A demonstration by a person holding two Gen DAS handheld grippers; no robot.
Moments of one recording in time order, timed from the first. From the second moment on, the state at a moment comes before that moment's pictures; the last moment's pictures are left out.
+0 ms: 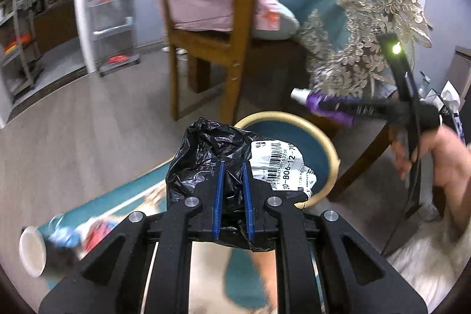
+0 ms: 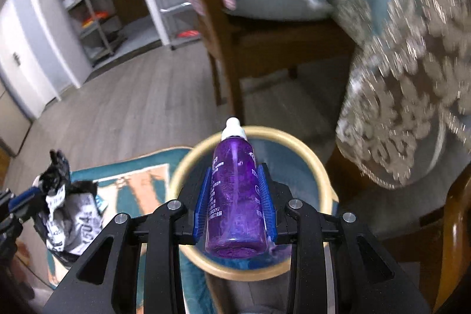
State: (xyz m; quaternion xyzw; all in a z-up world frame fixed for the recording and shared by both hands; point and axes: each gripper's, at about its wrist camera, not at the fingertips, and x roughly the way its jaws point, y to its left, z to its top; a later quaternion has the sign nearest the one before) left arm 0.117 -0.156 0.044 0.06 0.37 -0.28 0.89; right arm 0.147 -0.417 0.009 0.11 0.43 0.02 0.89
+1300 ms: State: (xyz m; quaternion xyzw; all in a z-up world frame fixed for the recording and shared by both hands) left arm 0.115 -0.048 0.077 0.09 0.34 -0.18 0.92; right arm 0.171 -0.325 0.026 0.08 0.42 0.08 0.90
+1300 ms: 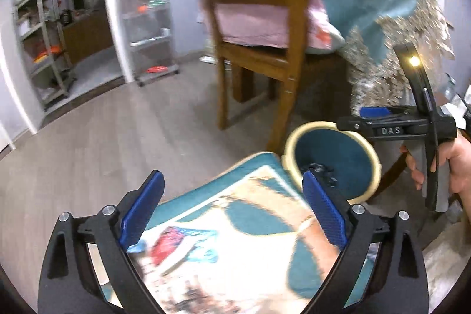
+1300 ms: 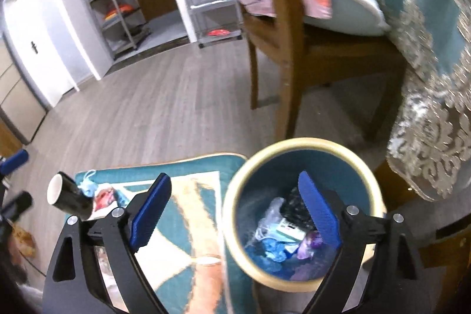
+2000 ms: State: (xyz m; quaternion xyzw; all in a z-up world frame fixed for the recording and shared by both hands) left arm 0.085 0.100 0.053 0.04 0.35 -0.07 0.93; right arm 0.165 -0.157 0.004 -0.04 0.43 0.18 0.88
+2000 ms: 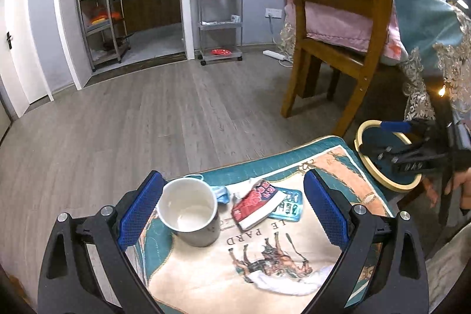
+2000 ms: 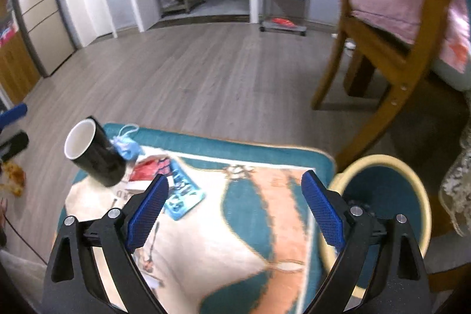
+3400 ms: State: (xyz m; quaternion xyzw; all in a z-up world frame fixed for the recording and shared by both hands) left arm 0.186 0.010 -0.082 0.05 0.48 -0.13 0.87; right arm 0.246 -0.202 -0.021 0.10 0.46 0.19 0.86
